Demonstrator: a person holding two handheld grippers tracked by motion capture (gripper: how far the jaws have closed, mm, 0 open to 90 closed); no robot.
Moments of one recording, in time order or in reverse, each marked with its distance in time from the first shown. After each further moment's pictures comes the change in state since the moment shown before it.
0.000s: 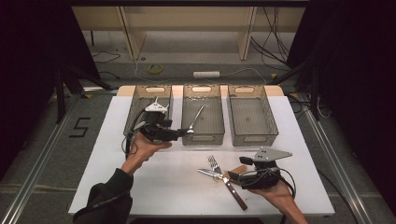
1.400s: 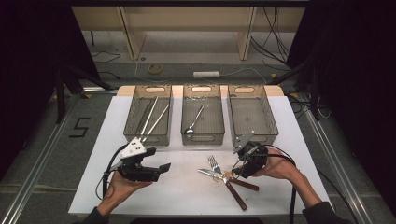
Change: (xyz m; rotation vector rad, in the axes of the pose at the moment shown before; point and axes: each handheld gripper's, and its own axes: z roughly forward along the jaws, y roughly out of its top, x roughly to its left) left arm -0.021 -0.094 -0.055 -0.086 -0.012 0.111; right arm -0.031 0.043 0.043 0.538 0.014 -0.416
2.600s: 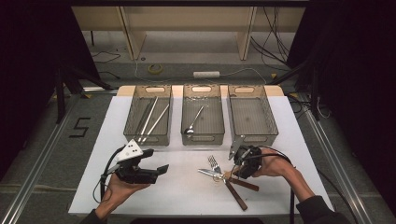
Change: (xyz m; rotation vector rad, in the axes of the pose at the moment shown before) left arm 0.000 -0.005 -0.005 -0.016 0.004 -0.002; right arm -0.002 0.002 0.026 0.124 0.047 -0.134
